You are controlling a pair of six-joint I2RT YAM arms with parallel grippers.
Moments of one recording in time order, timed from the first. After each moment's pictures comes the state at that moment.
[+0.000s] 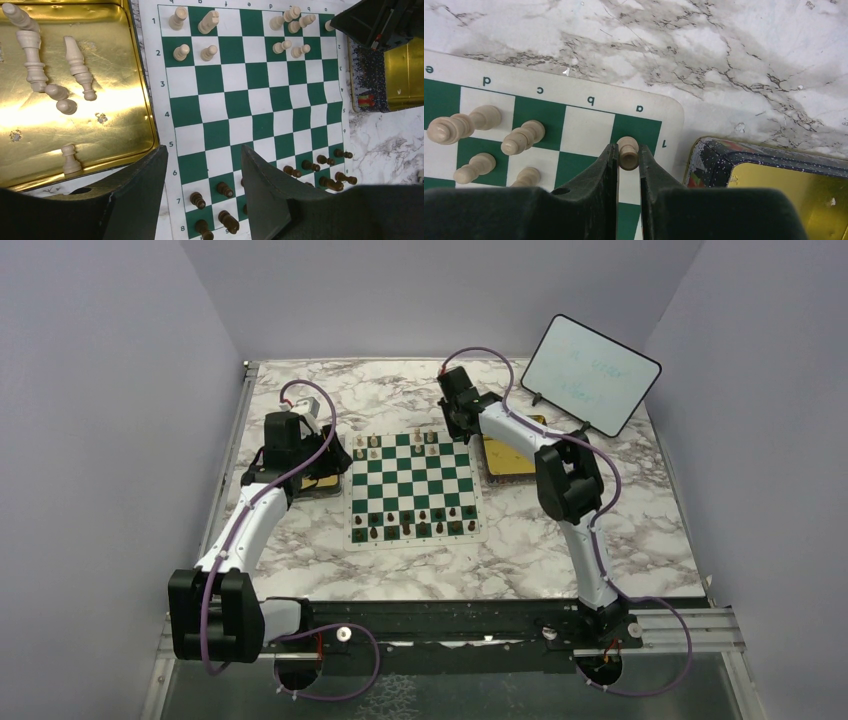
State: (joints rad) left arm -0.05 1.23 0.85 -0.29 0.28 -0.29; right arm 0.55 2.30 1.90 -0.48 0.26 0.13
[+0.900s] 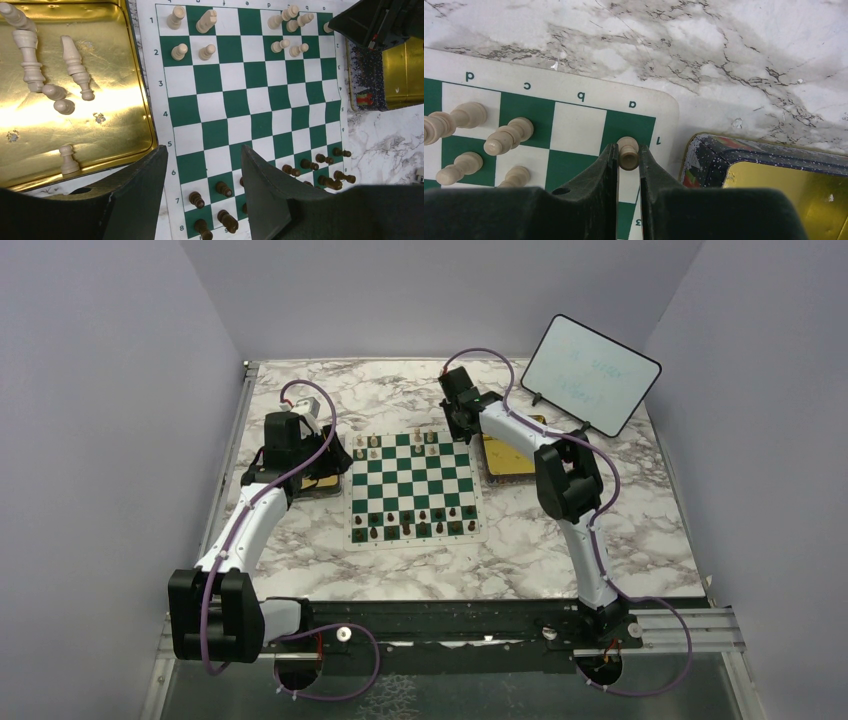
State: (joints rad) left arm -0.05 1.23 0.85 -0.29 0.29 -0.29; right arm 0.54 2.31 1.91 -0.52 0.26 0.13
